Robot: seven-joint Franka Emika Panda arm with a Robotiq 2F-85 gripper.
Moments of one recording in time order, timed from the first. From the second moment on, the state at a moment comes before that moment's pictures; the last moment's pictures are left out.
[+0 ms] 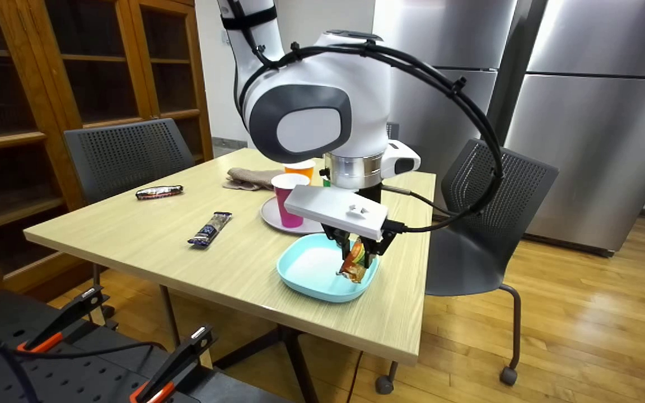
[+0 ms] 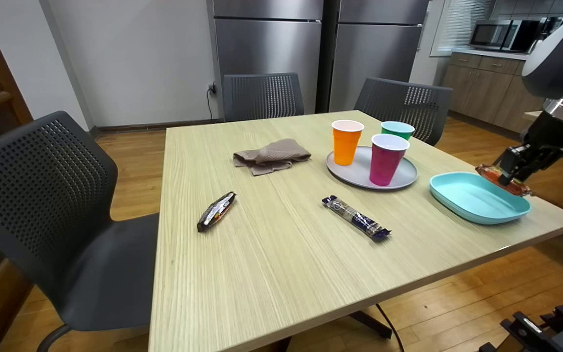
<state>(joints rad) -0.55 0.35 0.04 -2.50 0.38 3.06 -0.77</state>
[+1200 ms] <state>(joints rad) -0.55 0.12 0.17 -2.60 0.39 3.02 -0.79</state>
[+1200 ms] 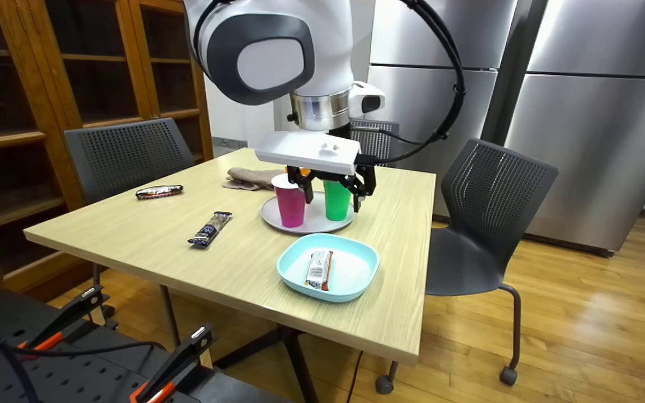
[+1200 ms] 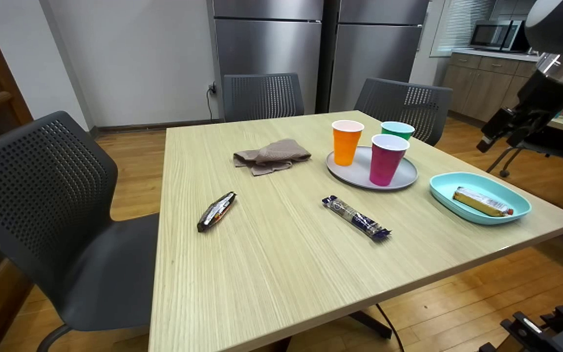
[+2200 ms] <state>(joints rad) -0.41 0.10 0.41 -2.65 0.48 3.01 -0.83</state>
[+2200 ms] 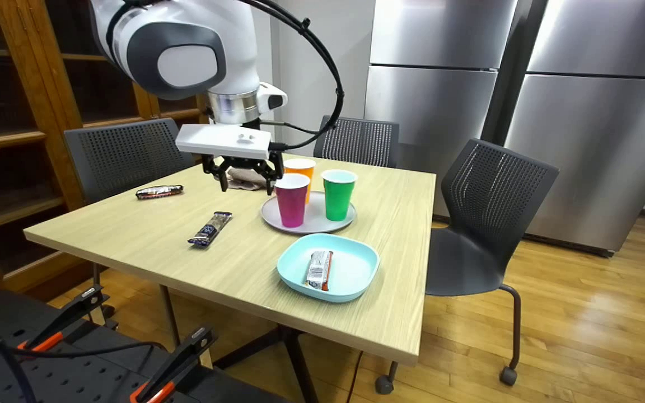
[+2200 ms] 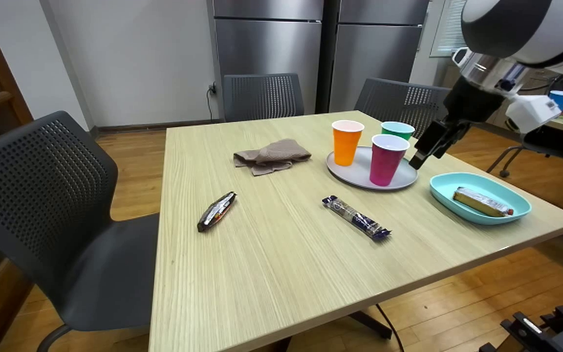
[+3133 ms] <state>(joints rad) -0.33 0.16 0.44 -2.65 0.47 3.02 -0.83</state>
